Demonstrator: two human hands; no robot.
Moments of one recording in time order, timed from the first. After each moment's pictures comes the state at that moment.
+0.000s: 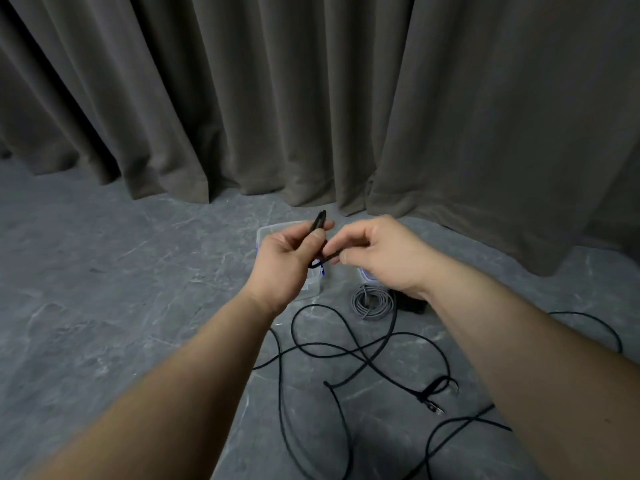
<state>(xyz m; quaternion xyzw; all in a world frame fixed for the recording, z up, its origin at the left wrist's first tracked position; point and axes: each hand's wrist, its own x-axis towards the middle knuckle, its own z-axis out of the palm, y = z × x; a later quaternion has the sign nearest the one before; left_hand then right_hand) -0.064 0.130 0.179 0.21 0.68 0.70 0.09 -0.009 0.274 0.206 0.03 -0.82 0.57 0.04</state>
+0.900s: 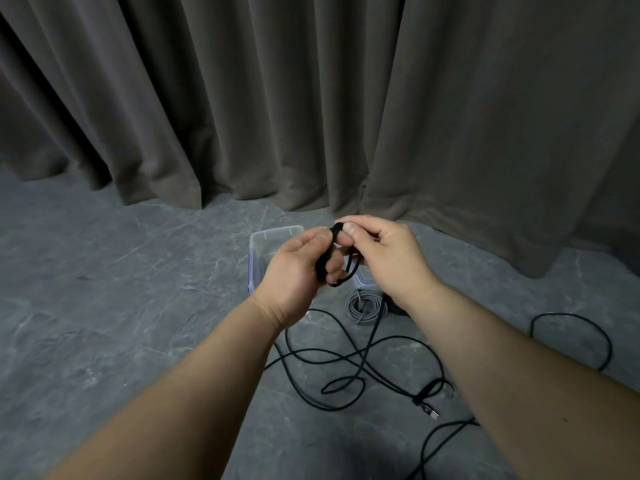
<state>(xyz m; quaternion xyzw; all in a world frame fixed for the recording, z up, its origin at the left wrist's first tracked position) -0.052 0.151 0.187 0.24 0.57 0.75 0.23 -0.017 0.283 0.180 -0.02 -0.76 0.62 0.22</state>
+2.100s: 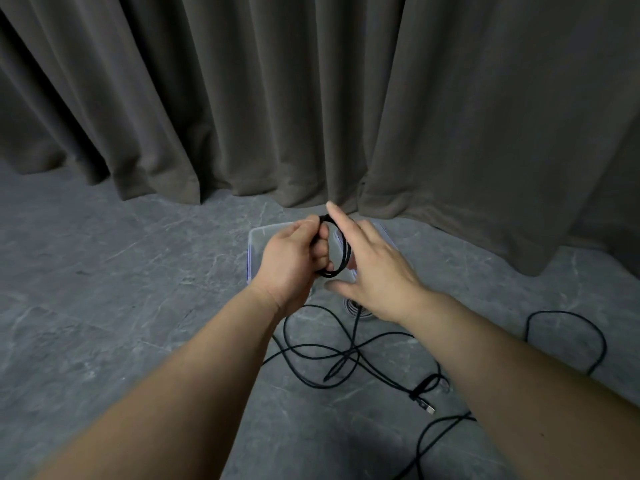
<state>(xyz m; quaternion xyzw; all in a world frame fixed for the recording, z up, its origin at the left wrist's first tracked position) -0.051 0.154 0.196 0.13 0.59 0.77 0.20 -0.003 0.284 0.173 0.04 -0.96 0.23 0.16</state>
